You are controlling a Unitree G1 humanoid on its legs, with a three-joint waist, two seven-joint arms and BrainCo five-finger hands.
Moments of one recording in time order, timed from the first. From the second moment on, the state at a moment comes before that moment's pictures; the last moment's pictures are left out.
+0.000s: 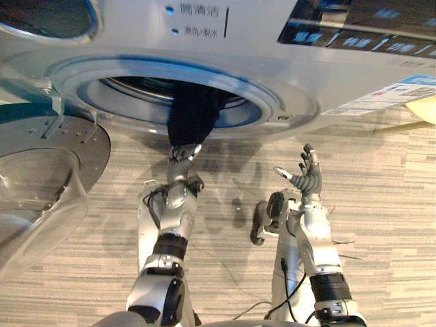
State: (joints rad) left arm -0.67 0.00 0.09 0.62 -0.53 -0.09 0.32; right arm -0.24 -0.01 -0.06 0.18 0.00 -0.10 -0.26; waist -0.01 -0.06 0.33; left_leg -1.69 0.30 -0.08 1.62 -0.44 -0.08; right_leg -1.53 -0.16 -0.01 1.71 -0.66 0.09
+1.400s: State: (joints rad) left arm -0.91 0.28 -0.09 0.22 -0.08 -0.17 0.40; right arm -0.15 -0.01 -0.10 0.04 0.00 -0.16 -0.23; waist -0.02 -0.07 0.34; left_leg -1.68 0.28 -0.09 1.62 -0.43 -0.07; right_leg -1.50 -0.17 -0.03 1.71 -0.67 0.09
